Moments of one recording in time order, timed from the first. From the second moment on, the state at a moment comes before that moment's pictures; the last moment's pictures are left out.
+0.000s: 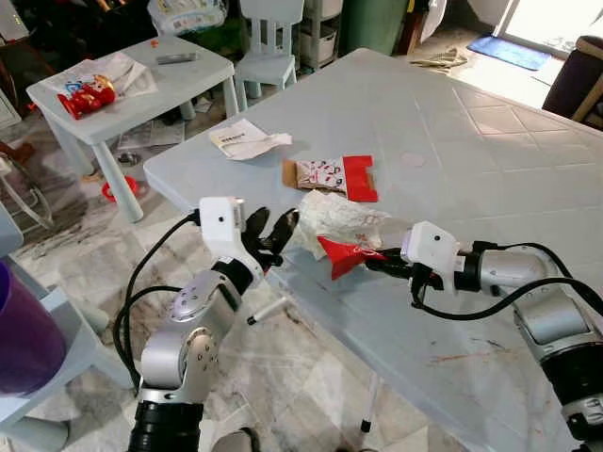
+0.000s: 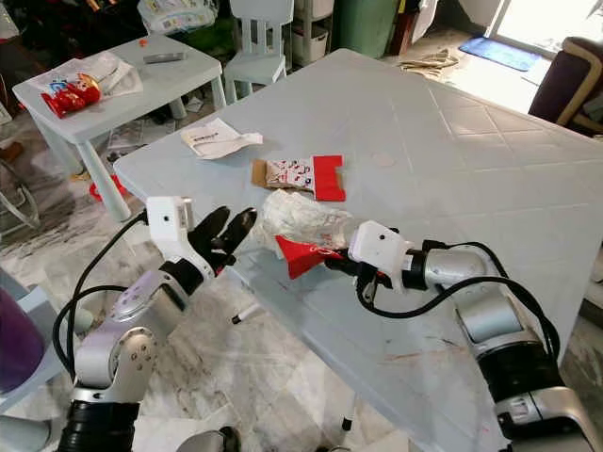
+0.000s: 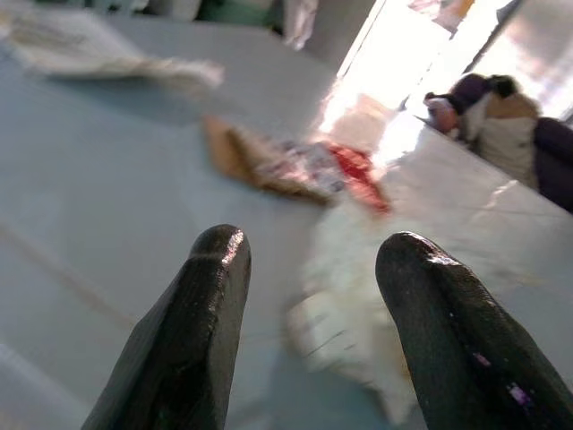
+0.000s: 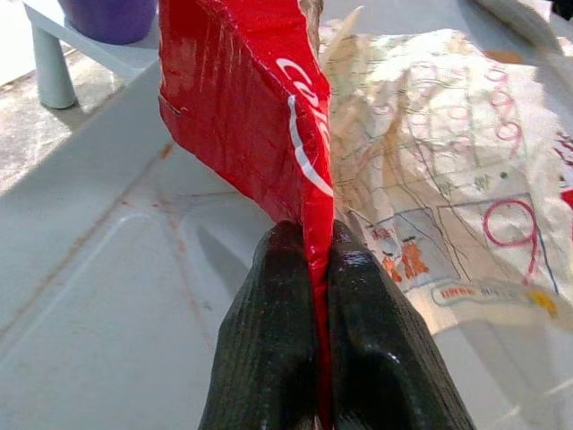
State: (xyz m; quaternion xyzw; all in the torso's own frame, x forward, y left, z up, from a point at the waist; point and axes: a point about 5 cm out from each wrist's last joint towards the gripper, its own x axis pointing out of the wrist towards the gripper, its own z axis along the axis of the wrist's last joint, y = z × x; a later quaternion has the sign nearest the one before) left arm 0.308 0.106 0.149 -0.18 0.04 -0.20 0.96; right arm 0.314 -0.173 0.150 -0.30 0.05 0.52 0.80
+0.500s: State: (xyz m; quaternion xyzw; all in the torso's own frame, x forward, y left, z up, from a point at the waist) left arm 0.322 0.080 0.147 -0.25 0.04 -0.21 0.94; right arm 0.308 -0.173 0.149 -0.30 0.06 0.52 0.80
